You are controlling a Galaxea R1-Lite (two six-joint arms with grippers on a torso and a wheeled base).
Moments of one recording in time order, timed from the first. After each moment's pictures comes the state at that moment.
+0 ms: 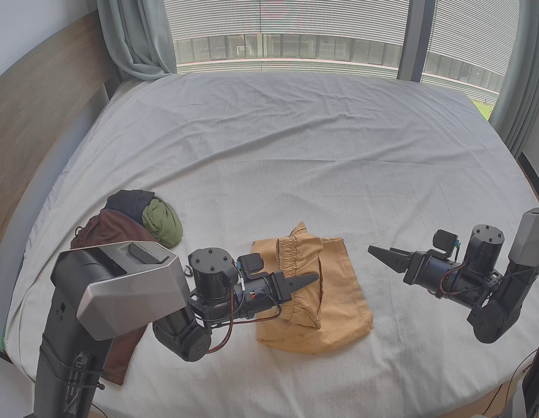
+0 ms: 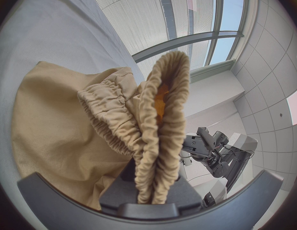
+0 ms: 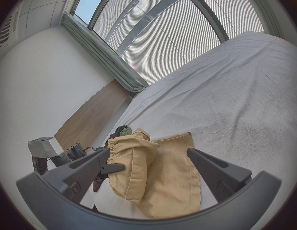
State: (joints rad) left arm -0.58 2.52 -0.97 -1.46 -0.57 -0.89; right arm 0.24 2.08 -0.38 -1.54 0.45 0.48
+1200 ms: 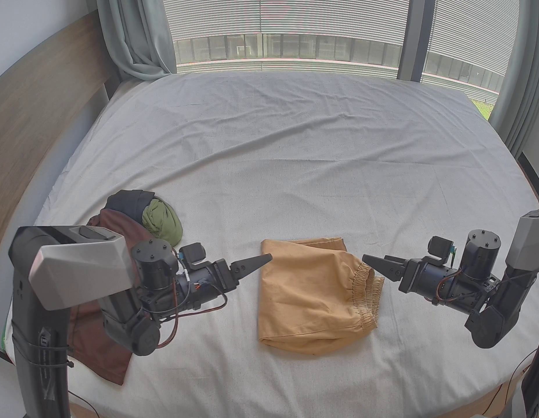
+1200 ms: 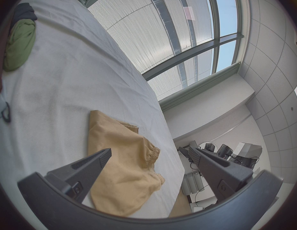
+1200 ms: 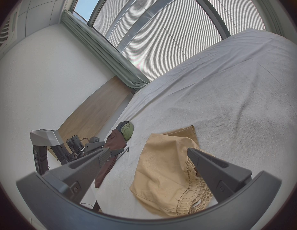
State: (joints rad) left arm -0.38 2.34 -0.66 -1.55 -0.56 -0.79; right arm 0.28 2.08 -0.35 -1.54 0.44 0.47
